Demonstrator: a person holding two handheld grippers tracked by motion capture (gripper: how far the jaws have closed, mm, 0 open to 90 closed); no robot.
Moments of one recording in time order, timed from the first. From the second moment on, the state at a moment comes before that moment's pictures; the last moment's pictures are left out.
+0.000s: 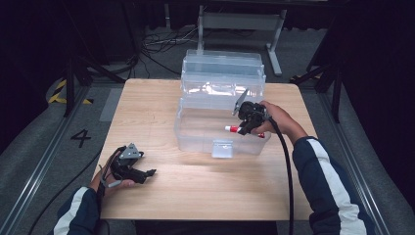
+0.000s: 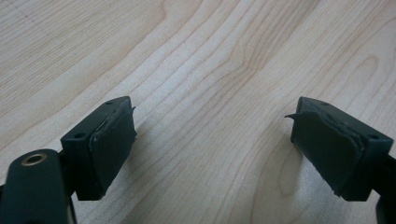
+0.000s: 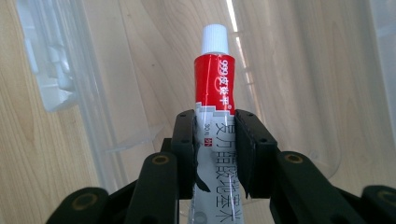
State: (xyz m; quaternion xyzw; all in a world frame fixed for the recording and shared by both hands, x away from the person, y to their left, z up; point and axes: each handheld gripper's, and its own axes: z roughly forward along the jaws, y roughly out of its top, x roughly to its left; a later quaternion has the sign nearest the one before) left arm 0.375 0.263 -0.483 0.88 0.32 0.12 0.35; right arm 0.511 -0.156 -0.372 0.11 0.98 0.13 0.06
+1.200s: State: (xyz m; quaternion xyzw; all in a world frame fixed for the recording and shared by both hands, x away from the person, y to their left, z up) left arm 0.375 0.263 -0.483 0.88 0.32 0.12 0.35; right arm 0.512 -0.155 -0.380 0.10 0.99 0.11 0.05
